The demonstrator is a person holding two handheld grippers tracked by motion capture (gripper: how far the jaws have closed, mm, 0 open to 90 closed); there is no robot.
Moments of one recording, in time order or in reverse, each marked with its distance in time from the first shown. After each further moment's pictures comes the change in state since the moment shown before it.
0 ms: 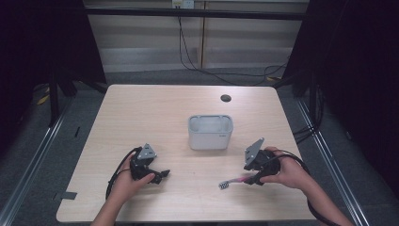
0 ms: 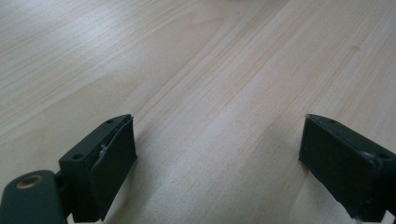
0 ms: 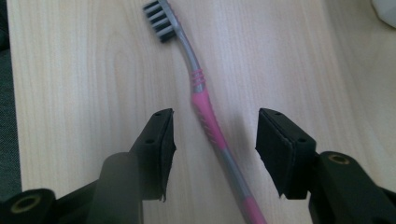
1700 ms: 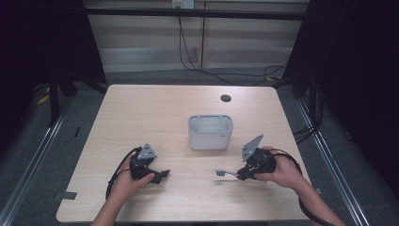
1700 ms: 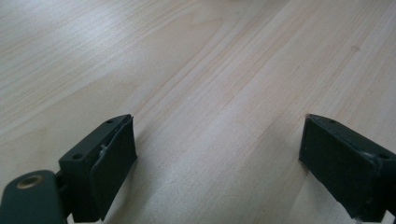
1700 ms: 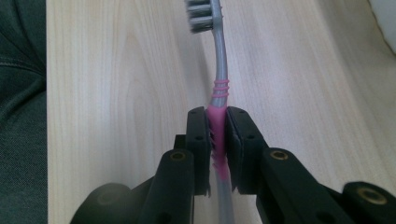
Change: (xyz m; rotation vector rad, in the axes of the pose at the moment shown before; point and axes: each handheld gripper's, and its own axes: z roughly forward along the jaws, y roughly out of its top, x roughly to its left) left arm 0.000 0.000 0.000 -0.001 0.000 0.000; right arm -0.006 0.007 0.004 -0.135 0.080 0.047
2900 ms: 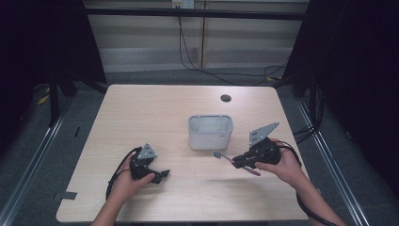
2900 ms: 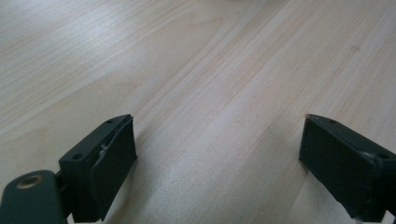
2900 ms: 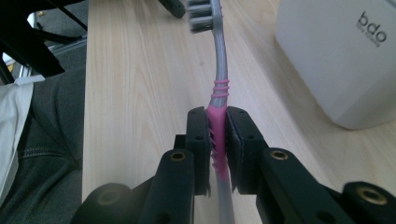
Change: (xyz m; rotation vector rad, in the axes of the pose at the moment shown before) left arm 0.000 0.000 0.000 0.001 0.000 0.000; right arm -0.002 0.012 -0.033 -0.296 -0.011 0.112
